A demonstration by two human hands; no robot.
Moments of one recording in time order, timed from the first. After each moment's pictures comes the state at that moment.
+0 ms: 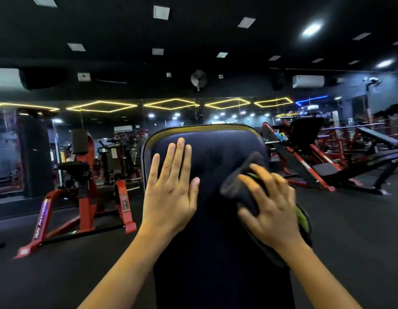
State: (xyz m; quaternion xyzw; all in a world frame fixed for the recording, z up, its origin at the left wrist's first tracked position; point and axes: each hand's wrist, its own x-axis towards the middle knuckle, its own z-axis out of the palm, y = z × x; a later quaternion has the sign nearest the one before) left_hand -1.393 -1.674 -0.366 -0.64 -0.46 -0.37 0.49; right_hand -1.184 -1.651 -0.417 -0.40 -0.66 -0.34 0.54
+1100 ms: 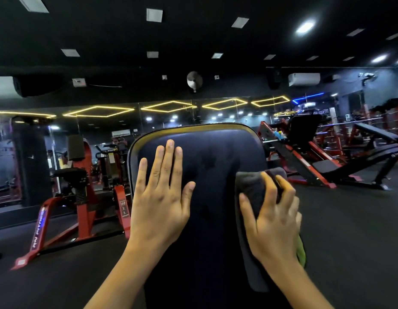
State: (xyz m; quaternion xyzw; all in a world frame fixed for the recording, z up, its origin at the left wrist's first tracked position) left_hand -1.391 -1.672 -0.367 -0.62 -0.46 -0.38 0.51; right_hand -1.208 -1.657 -0.426 -0.55 -0.54 -0.20 0.60
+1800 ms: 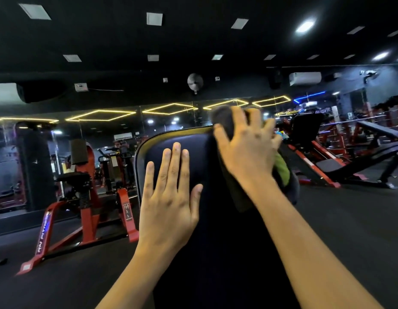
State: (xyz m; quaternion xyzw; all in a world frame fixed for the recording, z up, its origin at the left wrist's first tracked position) left_hand -1.392 -1.672 -0.367 -0.63 -0.45 -0.38 0.51; right_hand -1.236 -1.650 -0.296 -0.56 -0.55 -0.25 0.57
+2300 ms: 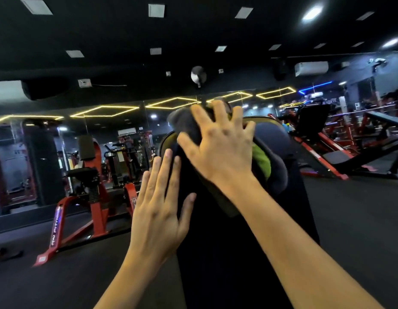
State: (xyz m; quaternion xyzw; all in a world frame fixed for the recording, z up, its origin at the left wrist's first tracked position) left_hand -1.450 -1.682 -0.375 -0.68 -0.39 -0.44 0.43; right_hand -1.308 -1.671 -0.291 -0.47 -0.62 -0.32 0.54
